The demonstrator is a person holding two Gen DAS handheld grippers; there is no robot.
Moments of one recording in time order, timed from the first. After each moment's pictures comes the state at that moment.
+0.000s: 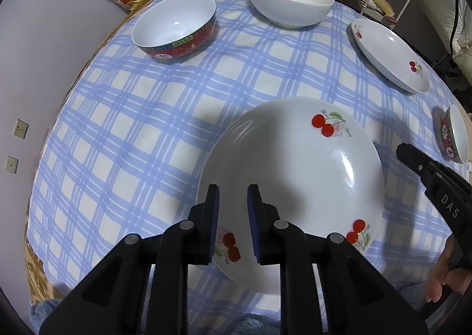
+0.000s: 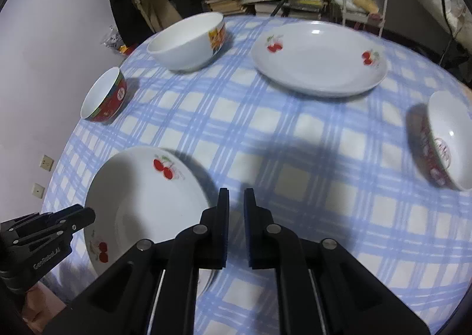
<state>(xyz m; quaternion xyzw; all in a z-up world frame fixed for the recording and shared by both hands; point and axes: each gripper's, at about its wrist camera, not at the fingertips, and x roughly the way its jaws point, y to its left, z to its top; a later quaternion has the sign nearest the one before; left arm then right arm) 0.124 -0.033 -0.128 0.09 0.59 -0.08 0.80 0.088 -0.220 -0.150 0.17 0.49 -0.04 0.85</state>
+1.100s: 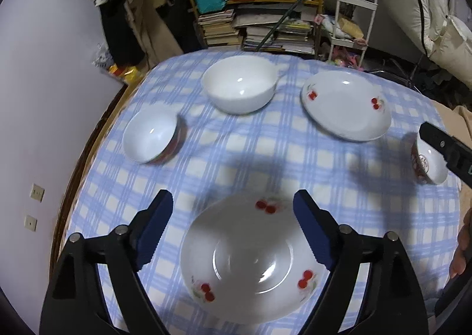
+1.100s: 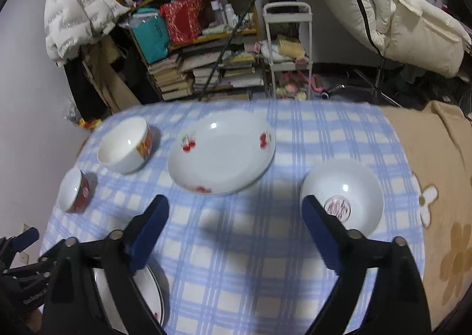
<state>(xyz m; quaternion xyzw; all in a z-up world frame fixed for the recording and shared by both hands) 0.133 -0.118 -0.041 0.16 0.48 -0.12 0.86 0.064 -0.322 -0.062 0.19 0.39 -0.18 0.88</state>
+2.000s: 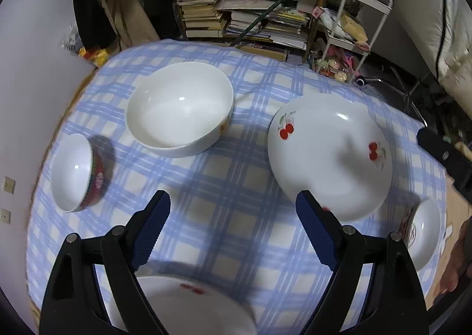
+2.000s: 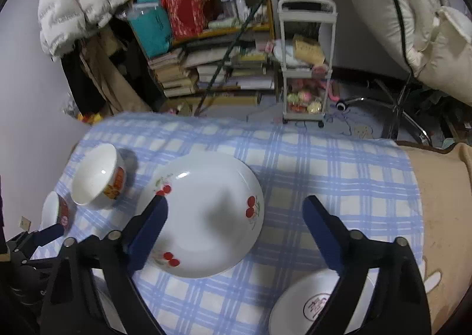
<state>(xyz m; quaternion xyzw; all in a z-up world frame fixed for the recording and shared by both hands) 0.239 -0.213 -0.092 0.10 0.54 -0.12 0.83 0.167 -0.412 -0.085 0.17 0.43 -0.14 0.88</state>
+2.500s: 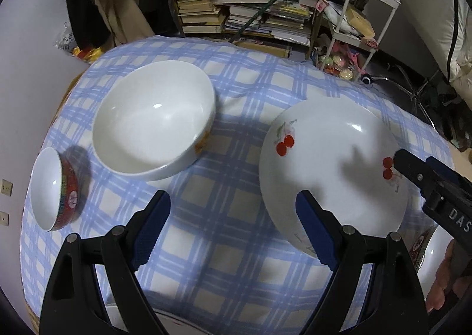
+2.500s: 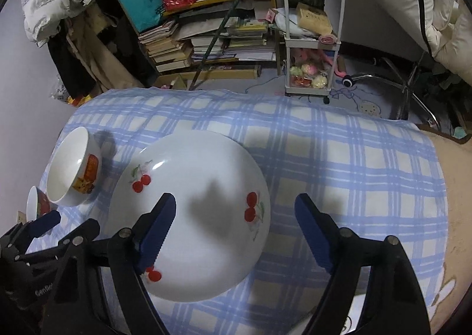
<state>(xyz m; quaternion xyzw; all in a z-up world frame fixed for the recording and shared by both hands) 0.267 -0.241 -0.126 0.11 0.54 -0.12 0.82 0.203 -0.426 -0.138 0.18 0.48 -0.13 0.85</state>
